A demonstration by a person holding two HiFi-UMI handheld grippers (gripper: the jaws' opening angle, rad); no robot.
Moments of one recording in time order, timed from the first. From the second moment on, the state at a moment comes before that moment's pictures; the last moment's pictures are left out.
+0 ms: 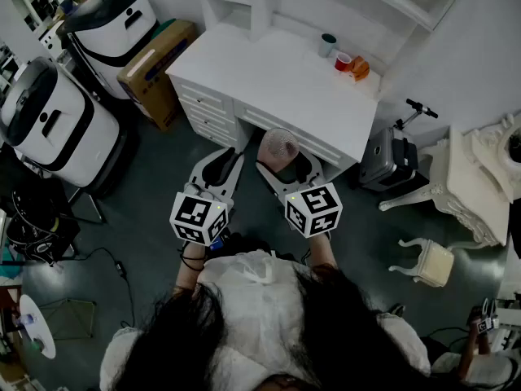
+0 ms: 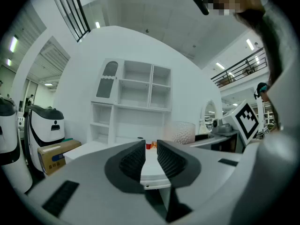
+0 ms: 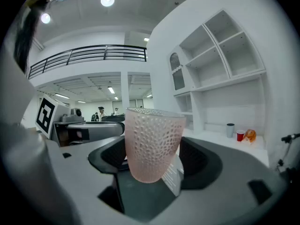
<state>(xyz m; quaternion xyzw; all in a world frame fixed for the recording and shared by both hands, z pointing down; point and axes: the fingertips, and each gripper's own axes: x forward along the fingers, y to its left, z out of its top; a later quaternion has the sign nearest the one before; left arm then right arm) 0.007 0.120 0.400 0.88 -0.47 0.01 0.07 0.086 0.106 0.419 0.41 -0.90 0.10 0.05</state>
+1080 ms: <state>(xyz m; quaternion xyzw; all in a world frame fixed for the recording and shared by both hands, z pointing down) -0.063 0.097 0.412 0.89 -0.45 0.02 0.07 0.015 0.085 0.442 0.43 -0.89 0.13 0.06</state>
